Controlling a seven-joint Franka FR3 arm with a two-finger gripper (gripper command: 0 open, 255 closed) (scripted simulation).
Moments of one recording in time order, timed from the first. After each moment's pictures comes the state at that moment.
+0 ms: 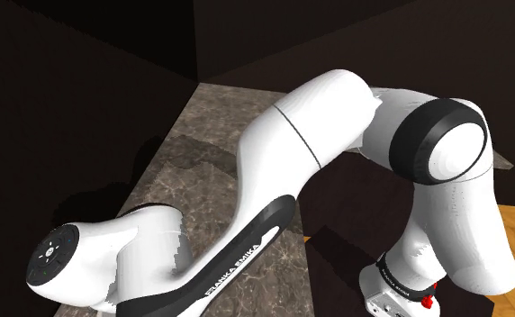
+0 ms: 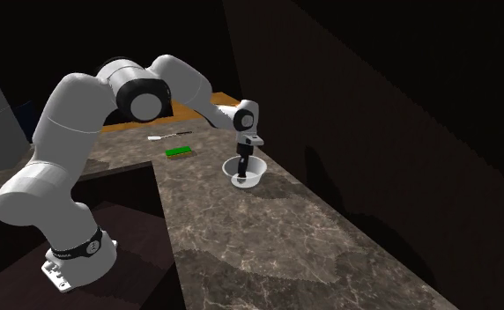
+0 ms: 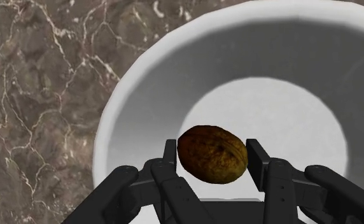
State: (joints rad) arm 0.64 0.63 0.48 -1.67 -0.42 1.94 1.07
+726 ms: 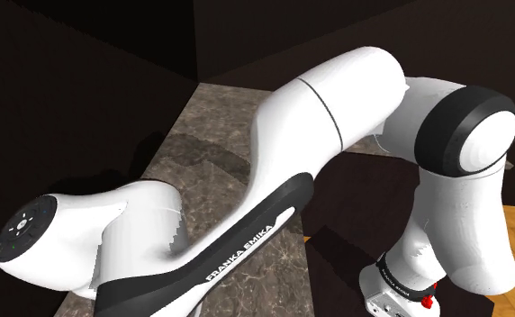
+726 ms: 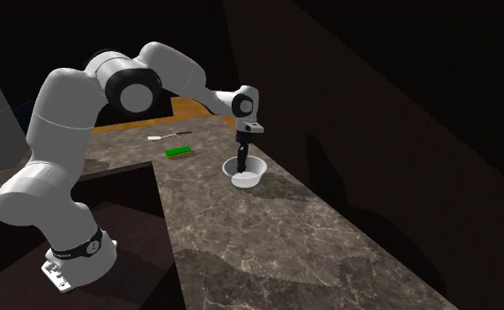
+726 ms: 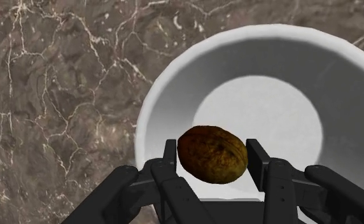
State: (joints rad) arm 0.63 0.55 0.50 -1.64 -0.38 1.84 1.04
